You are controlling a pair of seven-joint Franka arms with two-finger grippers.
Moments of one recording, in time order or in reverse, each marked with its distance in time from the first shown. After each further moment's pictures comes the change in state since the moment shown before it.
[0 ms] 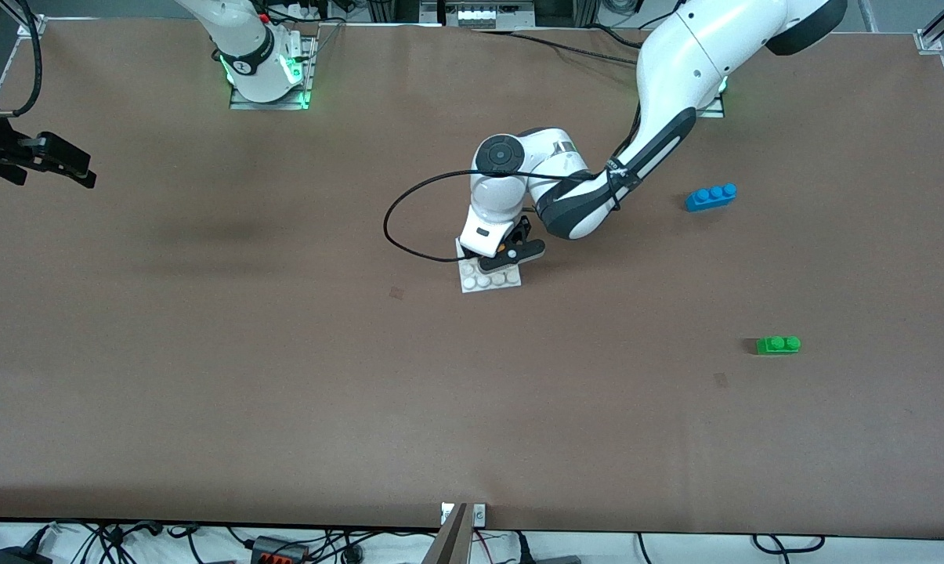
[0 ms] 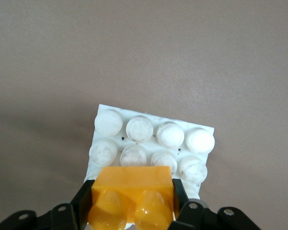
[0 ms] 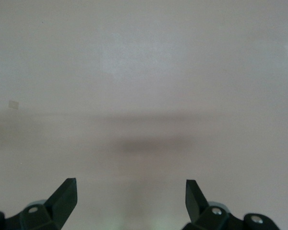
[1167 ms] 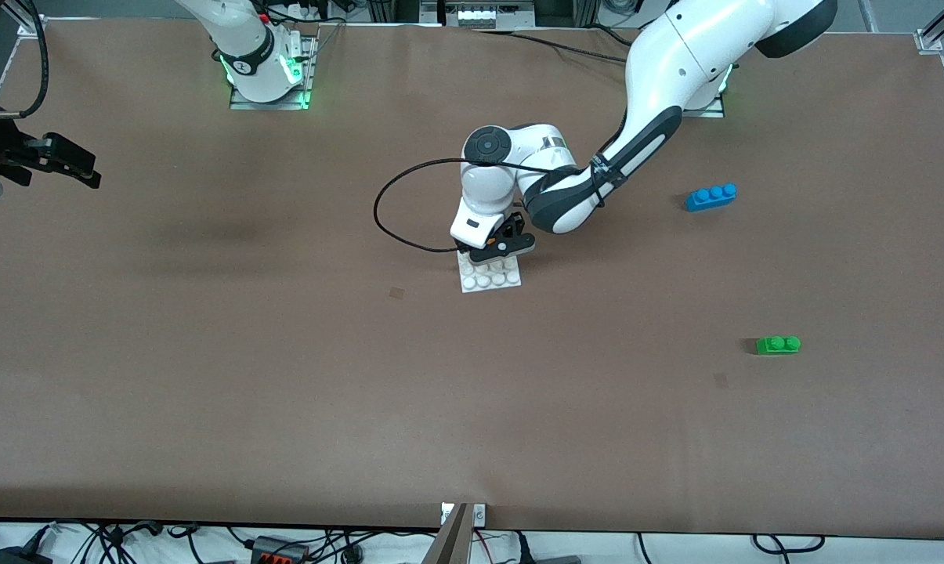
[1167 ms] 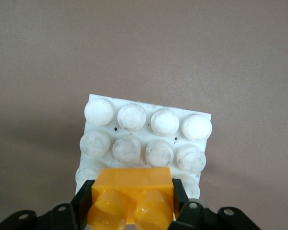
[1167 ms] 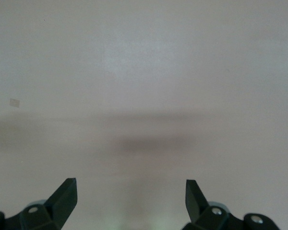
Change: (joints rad) left arm -0.029 0.017 0.000 -0.004 0.080 0.002 -0.034; right arm 0.010 0.004 -0.001 0.000 0.000 -0.003 0.001
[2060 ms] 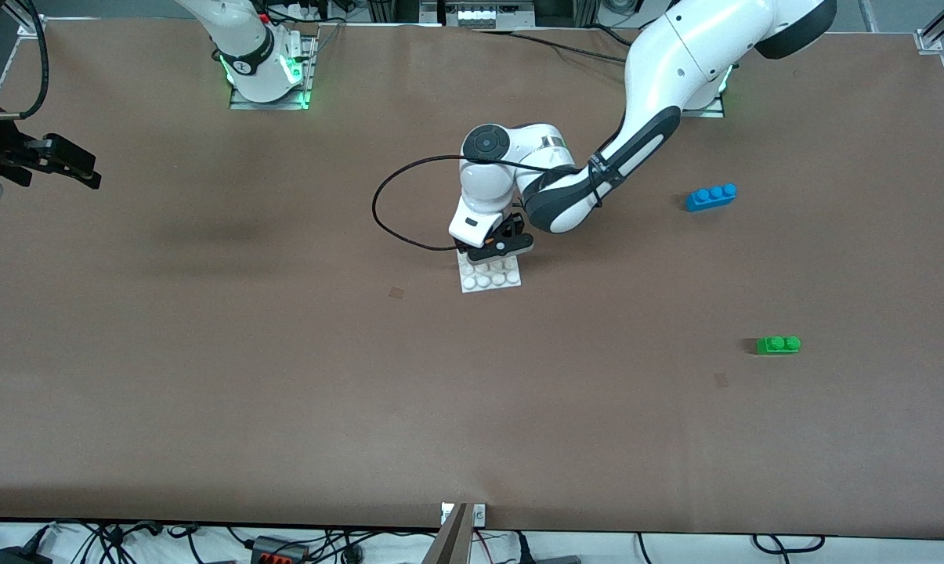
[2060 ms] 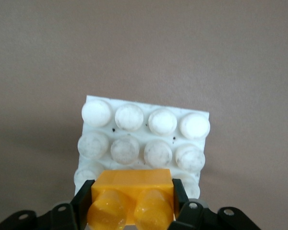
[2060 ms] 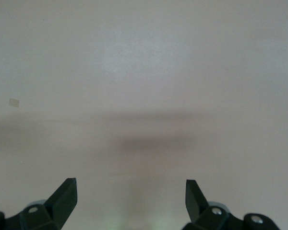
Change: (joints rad) left arm 0.004 0.009 -0.013 -0.004 0.022 -0.001 0.001; right arm 0.000 0.002 -0.001 0.000 0.000 0.000 0.000
